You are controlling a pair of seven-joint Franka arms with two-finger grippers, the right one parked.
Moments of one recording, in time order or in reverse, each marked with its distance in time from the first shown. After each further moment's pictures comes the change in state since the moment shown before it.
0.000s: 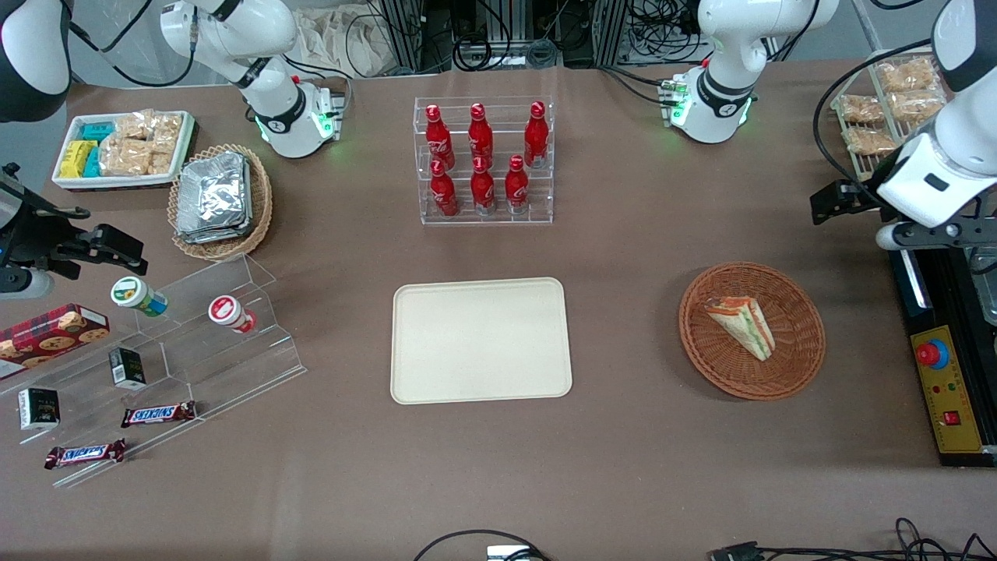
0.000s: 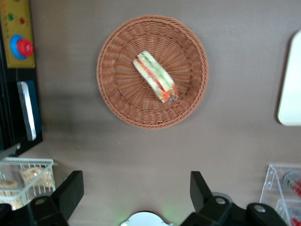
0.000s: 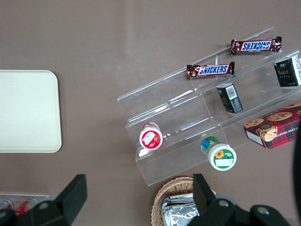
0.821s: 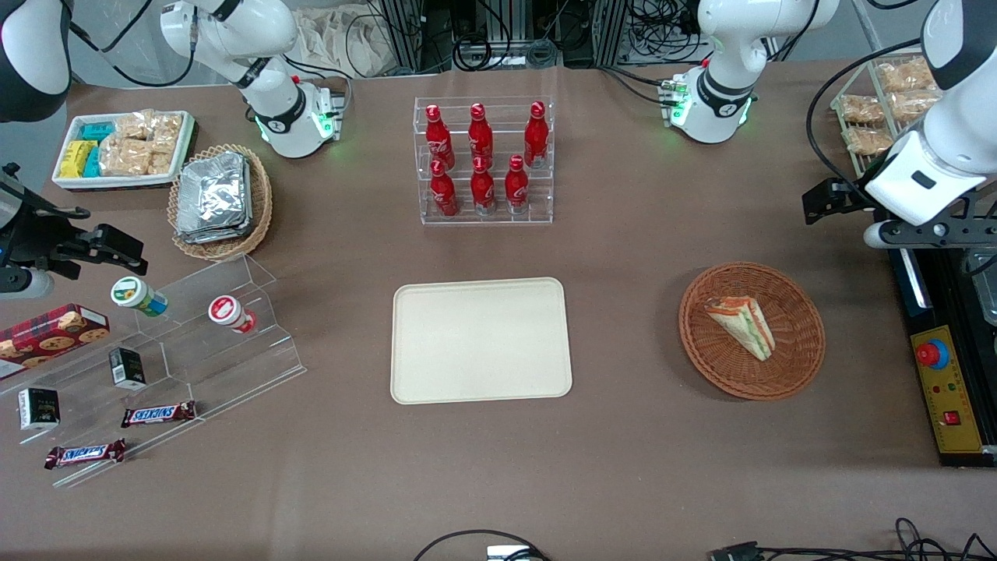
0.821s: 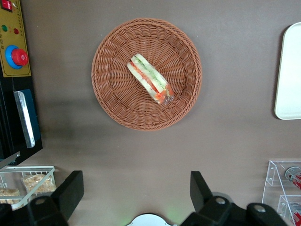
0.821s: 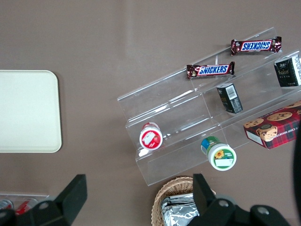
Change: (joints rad) arm -0.026 -0.003 -0.006 0.003 0.001 0.008 0.075
